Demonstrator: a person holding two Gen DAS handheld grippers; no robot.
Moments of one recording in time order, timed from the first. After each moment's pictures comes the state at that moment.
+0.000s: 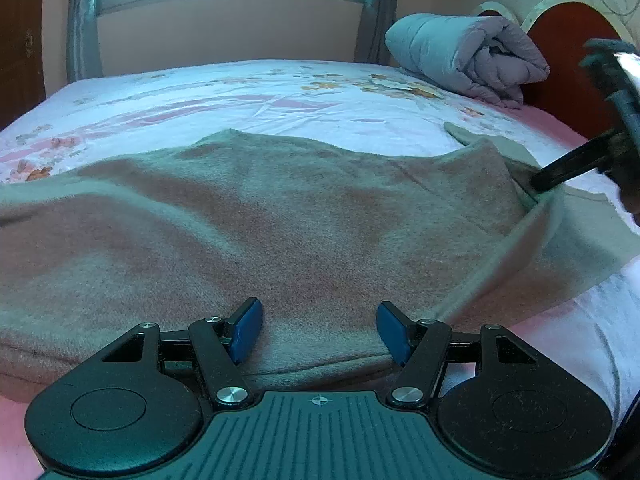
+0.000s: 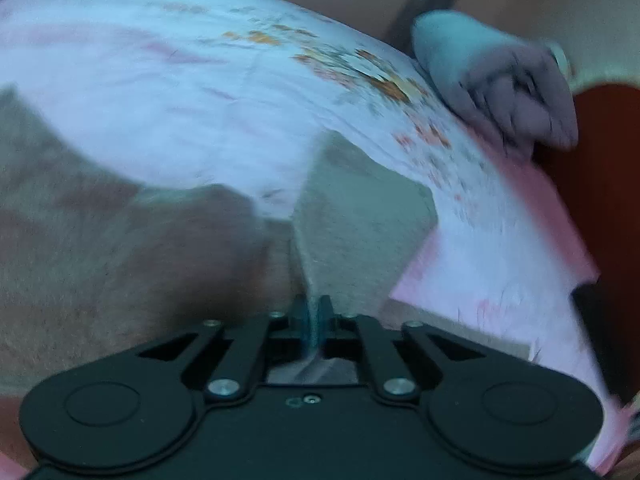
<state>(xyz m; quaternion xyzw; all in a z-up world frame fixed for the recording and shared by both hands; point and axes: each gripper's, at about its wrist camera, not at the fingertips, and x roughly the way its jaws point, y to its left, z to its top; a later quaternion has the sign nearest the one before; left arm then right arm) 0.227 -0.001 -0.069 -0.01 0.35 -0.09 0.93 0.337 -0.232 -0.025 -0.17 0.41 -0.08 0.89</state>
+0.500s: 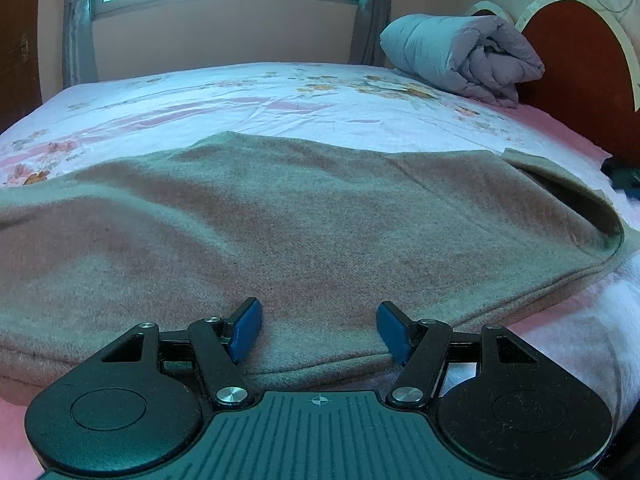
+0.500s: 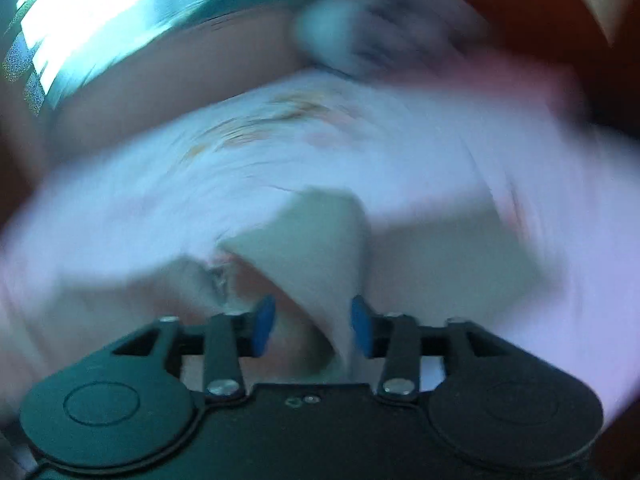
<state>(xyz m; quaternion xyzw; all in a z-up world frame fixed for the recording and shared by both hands) 0.225 -0.002 -0.070 0.00 0.34 -0.09 0.93 0.216 -0.326 0.010 0.05 0.31 -0.05 0.95</state>
